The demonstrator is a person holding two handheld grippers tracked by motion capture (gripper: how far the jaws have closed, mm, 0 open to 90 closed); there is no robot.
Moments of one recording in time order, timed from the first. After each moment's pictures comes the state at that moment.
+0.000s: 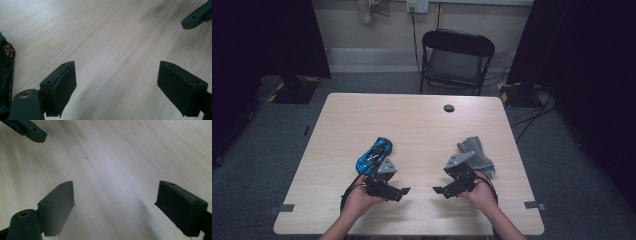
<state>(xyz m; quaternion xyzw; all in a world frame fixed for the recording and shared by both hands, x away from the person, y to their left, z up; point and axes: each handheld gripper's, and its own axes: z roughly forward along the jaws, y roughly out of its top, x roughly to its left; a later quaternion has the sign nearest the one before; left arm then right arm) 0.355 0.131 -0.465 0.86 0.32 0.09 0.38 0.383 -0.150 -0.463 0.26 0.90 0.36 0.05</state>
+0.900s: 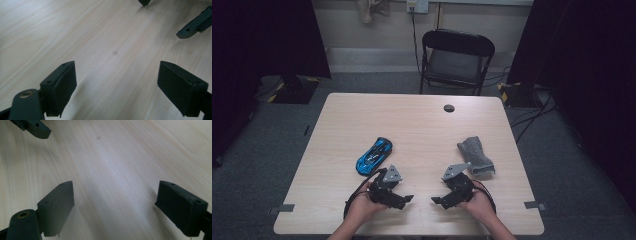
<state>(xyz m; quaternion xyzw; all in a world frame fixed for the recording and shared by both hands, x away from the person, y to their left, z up) 0.342 0.120 -0.481 0.88 0.30 0.09 0.37 0.365 -0.146 -0.488 0.24 0.91 0.35 0.04</state>
